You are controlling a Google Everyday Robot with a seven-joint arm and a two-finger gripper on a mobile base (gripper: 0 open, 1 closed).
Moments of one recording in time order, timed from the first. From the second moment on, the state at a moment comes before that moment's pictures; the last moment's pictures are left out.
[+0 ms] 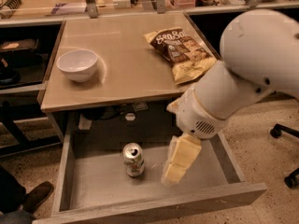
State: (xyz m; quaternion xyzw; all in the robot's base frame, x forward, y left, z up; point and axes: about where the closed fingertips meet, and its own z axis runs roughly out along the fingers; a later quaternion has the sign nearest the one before) arm 0.395 -0.046 0.843 -0.63 0.74 0.17 0.17
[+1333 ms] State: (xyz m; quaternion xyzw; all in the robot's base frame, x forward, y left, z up) arm 0.420 -0.008 0.767 -0.57 0.76 0.21 0.23
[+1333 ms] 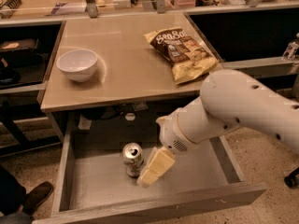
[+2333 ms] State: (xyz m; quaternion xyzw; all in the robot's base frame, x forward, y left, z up) arm 0.432 0.017 0.718 -0.52 0.77 0.27 0.26
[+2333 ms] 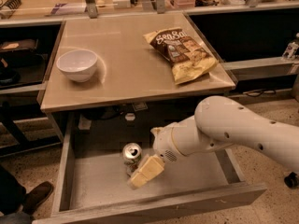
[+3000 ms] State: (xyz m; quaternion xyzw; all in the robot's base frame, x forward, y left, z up) arm 0.455 0.061 0.687 -0.49 0.76 0.29 0.30
